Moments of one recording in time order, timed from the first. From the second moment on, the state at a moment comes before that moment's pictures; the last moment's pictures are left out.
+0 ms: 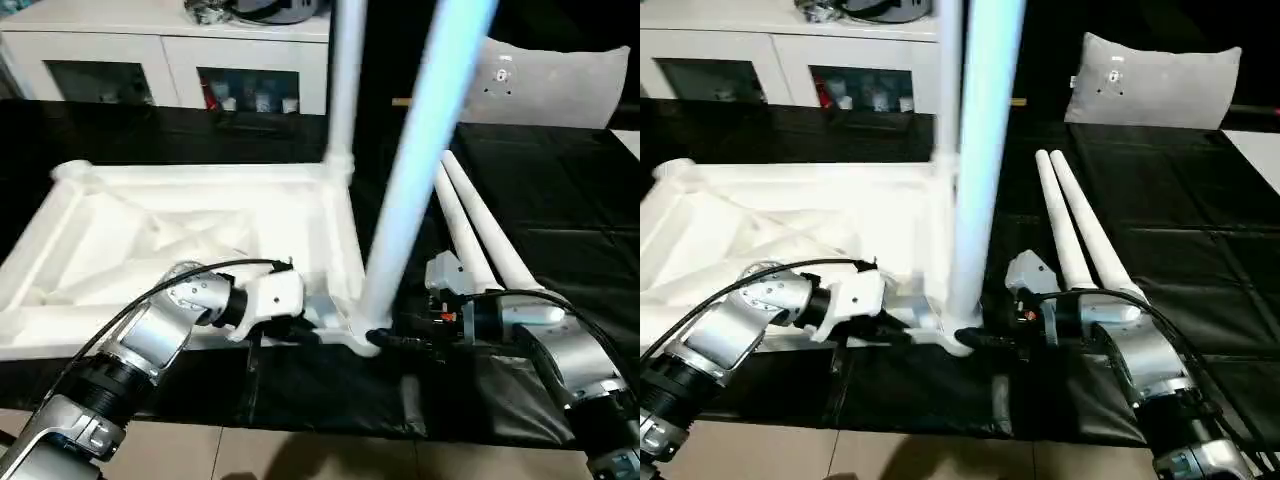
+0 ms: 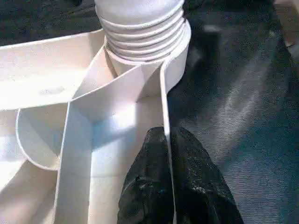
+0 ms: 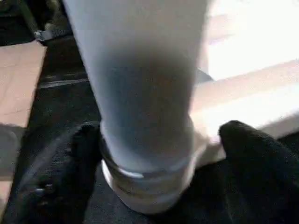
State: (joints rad) left arm -0.48 0.51 -0.44 0.24 0.04 0.14 -1.24; right arm -0.35 -0.49 0.23 0.28 0.24 0.15 1.19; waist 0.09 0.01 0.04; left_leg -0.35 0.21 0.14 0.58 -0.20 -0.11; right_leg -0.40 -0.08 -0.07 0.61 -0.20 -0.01
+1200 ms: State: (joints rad) left arm -0.44 0.14 -0.27 0.22 0.08 0.57 -0.66; right arm -0.43 -0.09 0.07 0.37 0.10 0.34 0.42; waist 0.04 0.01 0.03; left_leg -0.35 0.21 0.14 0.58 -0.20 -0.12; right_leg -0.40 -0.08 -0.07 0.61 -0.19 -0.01
